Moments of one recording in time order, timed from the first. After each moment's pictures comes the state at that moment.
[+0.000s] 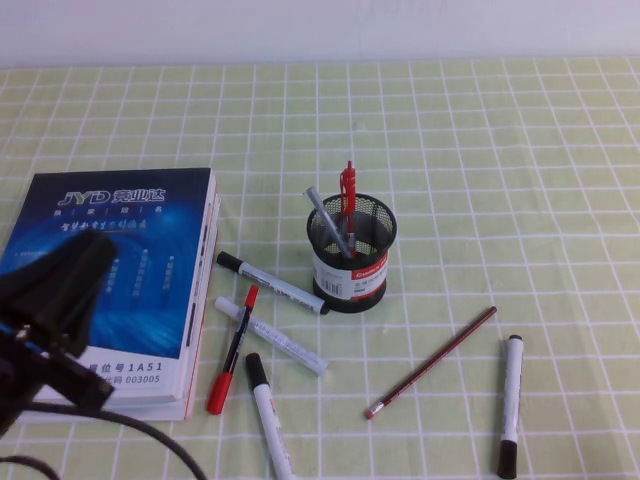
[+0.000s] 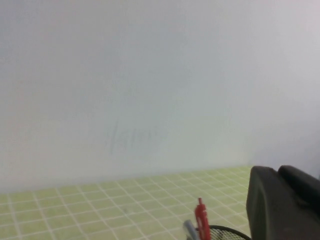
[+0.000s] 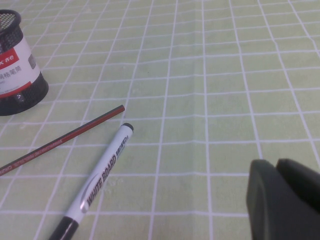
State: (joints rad) right arm 0.12 -0.01 0.03 0.14 0.38 0.03; left arm -0.04 0.91 -0.16 0.69 -1.00 -0.63
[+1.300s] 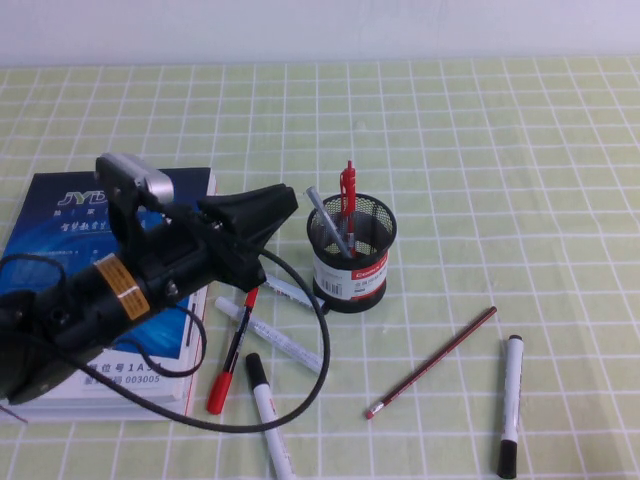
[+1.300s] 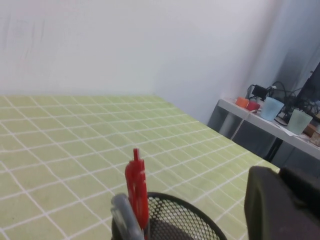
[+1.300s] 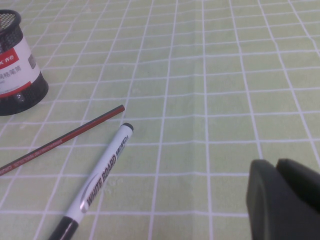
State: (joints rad) right arm 0.12 -0.01 0.03 0.14 0.38 0.03; left arm -0.29 1.67 -0.63 0.79 -1.14 -0.71
